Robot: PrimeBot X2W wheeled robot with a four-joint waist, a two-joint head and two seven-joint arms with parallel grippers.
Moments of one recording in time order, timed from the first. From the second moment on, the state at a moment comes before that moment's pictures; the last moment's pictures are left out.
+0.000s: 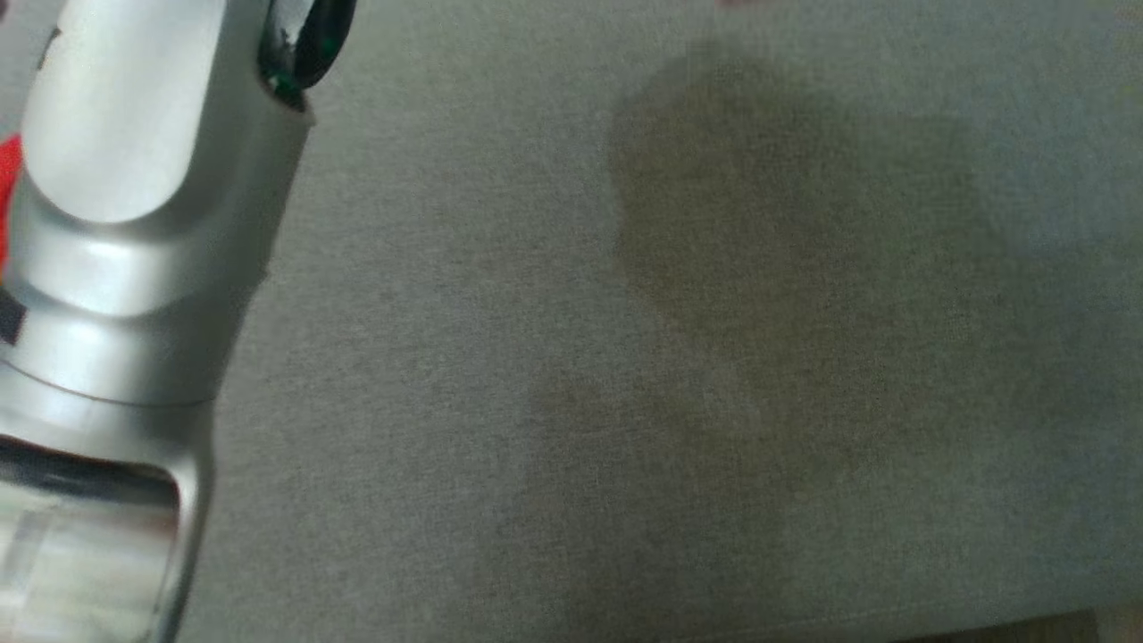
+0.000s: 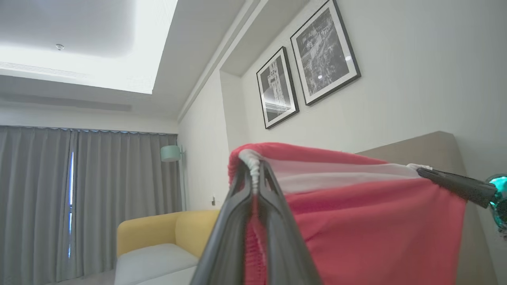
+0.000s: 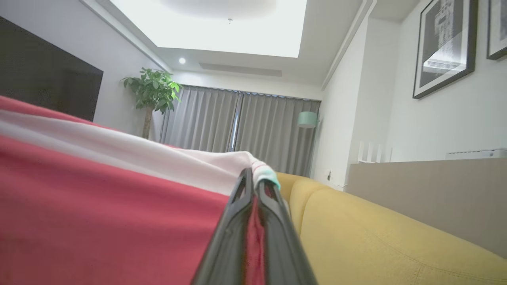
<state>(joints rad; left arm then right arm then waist) -1.23 0.16 -0.47 0.30 -0.38 -0.08 -0.26 -1.13 -0.63 0.35 0.38 0.58 0.12 -0.26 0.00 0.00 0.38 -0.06</state>
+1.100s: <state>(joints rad) -0.02 0.13 -0.59 0.12 -0.44 -0.13 -0.26 0.18 -0.48 0.02 -0.05 0.58 0.12 -0.25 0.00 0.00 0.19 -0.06</state>
